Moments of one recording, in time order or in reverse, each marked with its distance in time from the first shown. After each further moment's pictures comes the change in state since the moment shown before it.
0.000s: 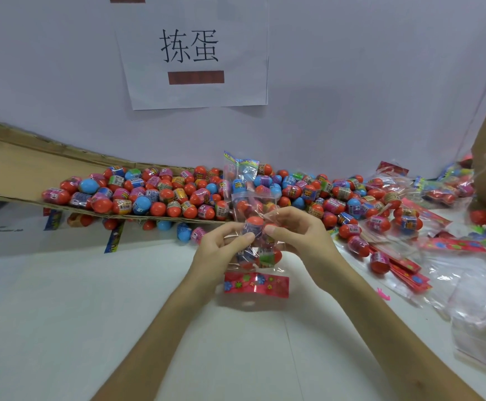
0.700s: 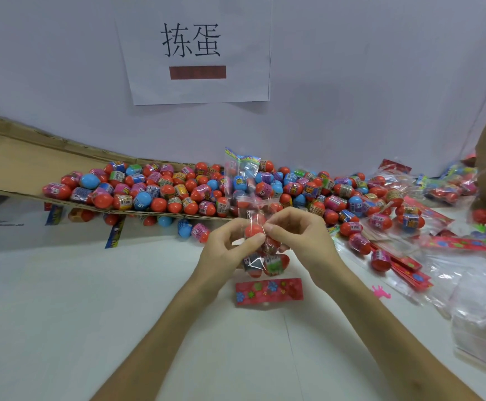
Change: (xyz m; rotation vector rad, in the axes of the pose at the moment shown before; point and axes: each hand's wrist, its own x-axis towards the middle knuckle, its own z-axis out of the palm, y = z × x) left_hand -0.010 0.002 0.008 0.018 -0.083 0.151; right_hand -0.004 0.002 0.003 -0.077 0.028 -0.119
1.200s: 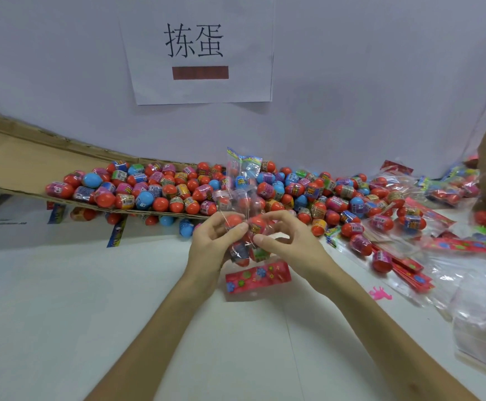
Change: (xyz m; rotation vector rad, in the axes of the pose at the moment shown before) left_hand 0.008 -0.002 -0.010 -0.229 0.199 -0.092; right_hand -0.001 0.005 0.008 -0.063 -0.124 0.134
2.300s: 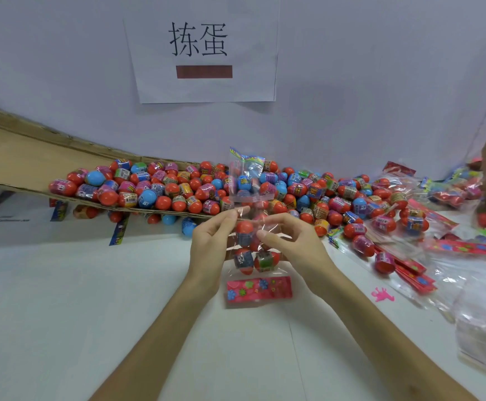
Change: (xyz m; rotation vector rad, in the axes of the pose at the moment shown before) left_hand -0.003 0.003 0.008 0.112 0.149 0.041; right_hand 0.002 0.005 0.005 0.048 0.089 -0.011
